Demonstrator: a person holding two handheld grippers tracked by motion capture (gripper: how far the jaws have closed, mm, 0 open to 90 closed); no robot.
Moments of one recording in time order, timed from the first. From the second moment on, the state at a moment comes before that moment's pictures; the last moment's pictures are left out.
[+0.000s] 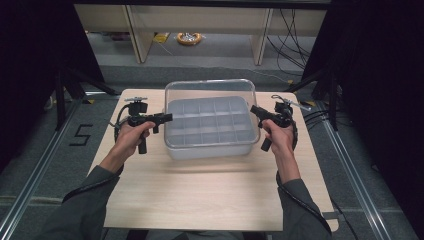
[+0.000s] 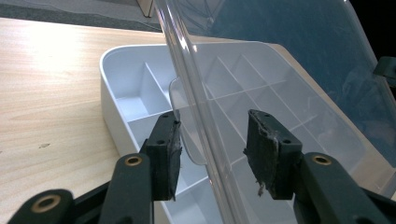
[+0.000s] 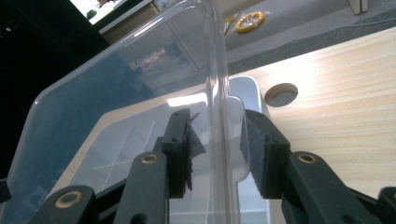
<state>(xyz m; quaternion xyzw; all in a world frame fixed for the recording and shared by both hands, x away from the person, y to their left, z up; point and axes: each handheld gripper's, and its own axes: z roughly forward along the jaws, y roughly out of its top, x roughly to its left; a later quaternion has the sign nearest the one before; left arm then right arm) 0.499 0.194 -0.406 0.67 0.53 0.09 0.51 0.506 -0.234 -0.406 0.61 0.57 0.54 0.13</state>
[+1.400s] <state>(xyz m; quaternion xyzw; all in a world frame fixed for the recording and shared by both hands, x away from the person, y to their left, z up) 0.426 0.190 -0.422 0.69 0.49 0.08 0.52 0.423 -0.243 -0.424 0.61 0.56 0.54 0.12</state>
